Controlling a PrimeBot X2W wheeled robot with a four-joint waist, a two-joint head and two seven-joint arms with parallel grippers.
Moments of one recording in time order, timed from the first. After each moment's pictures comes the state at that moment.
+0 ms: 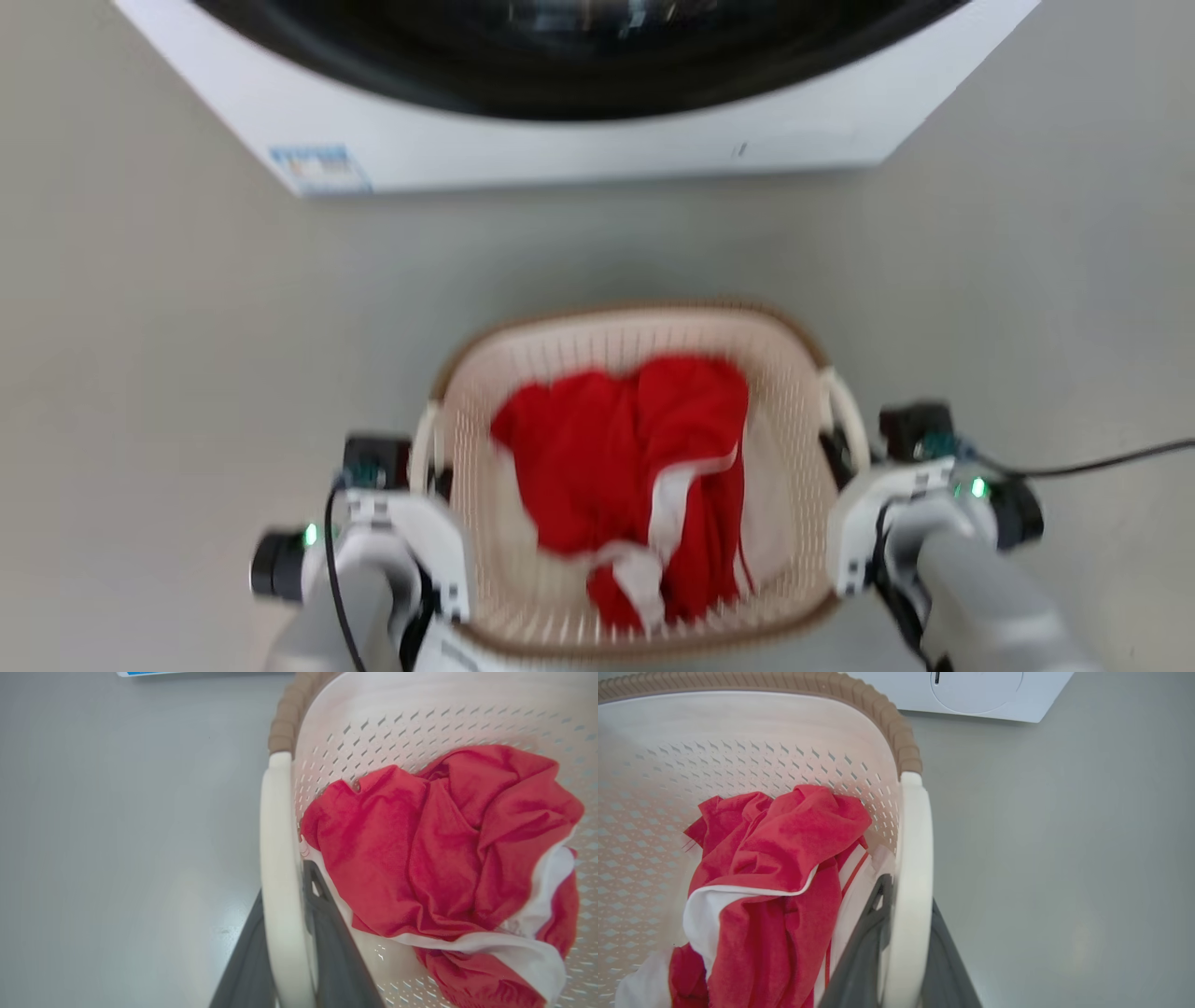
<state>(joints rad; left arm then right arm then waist) -0.65 0.01 -0.33 1.26 -0.32 -0.07 -0.26 -0.66 -0.05 0.26 1.22 0.19 0.12 -0.21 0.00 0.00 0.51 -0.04</state>
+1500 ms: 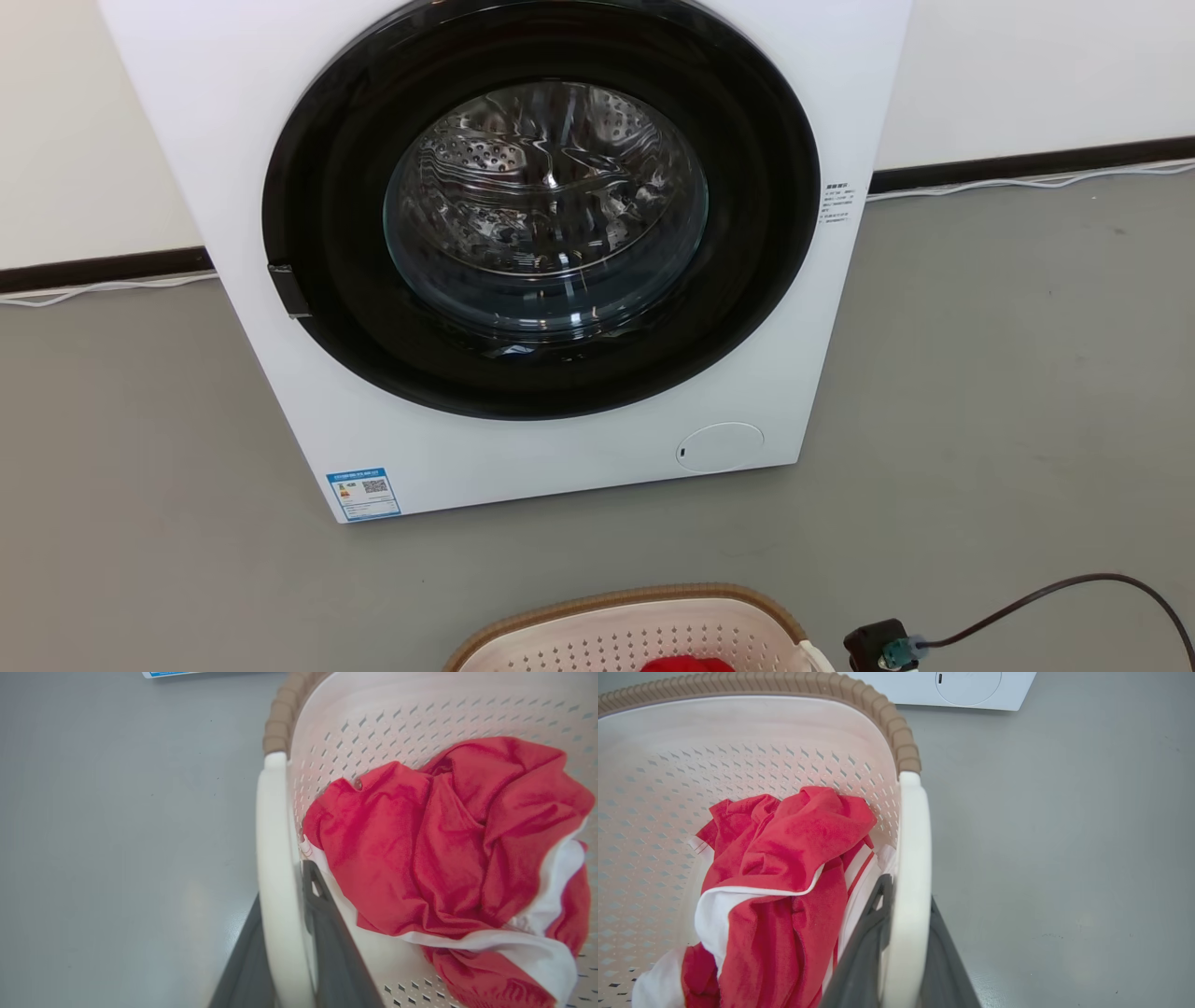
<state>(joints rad) -0.25 0.04 -0.59 1.24 -0.61 -0.05 -0.14 -0.35 -0.06 0.68 1.20 0.56 0.12 -0.02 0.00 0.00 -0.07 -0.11</state>
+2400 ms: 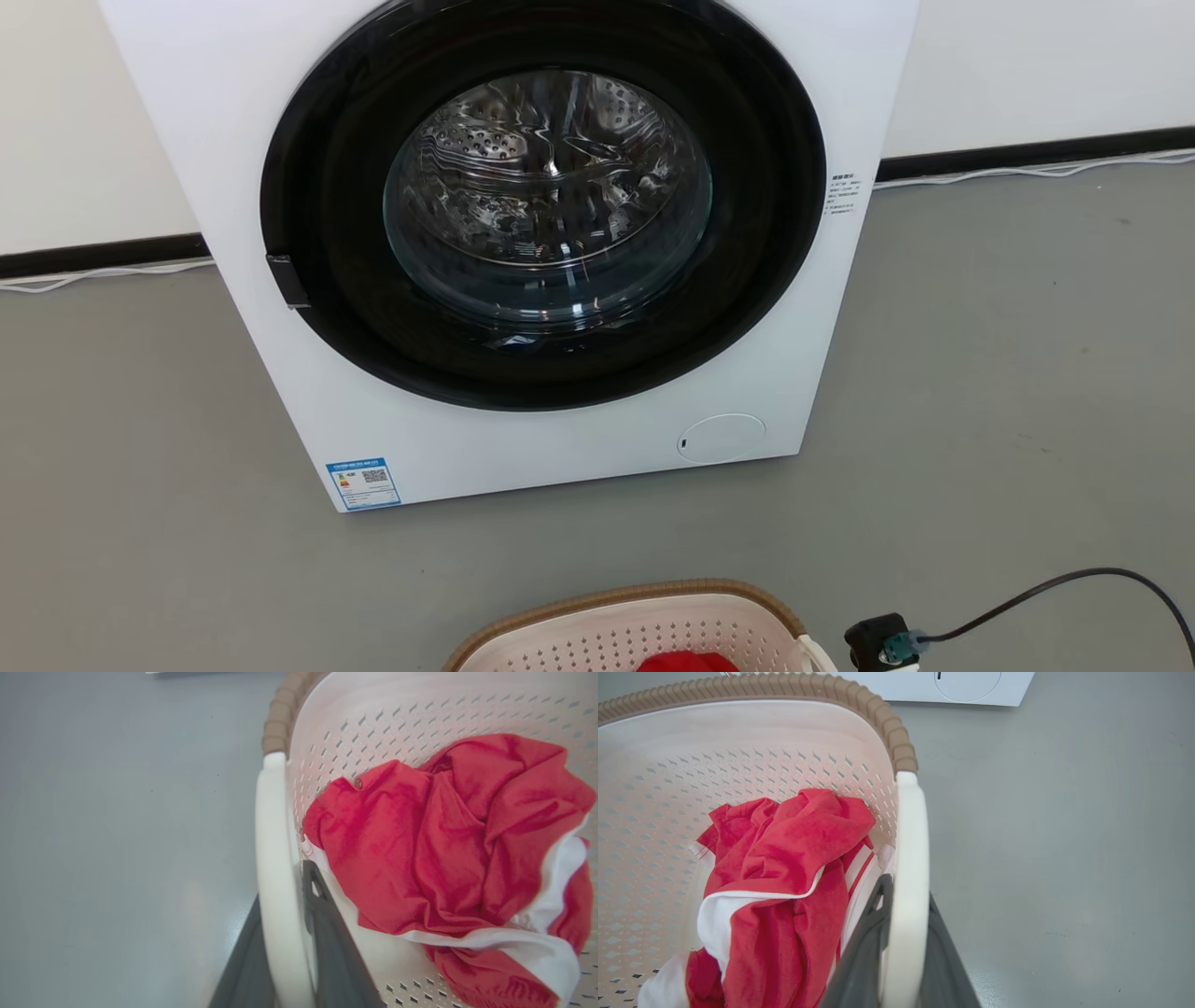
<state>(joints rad) -0.25 0.04 -0.67 1.26 -0.69 -0.04 -0.18 -0.37 -0.06 0.72 1.23 0.62 0.12 -0.03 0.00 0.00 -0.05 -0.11</state>
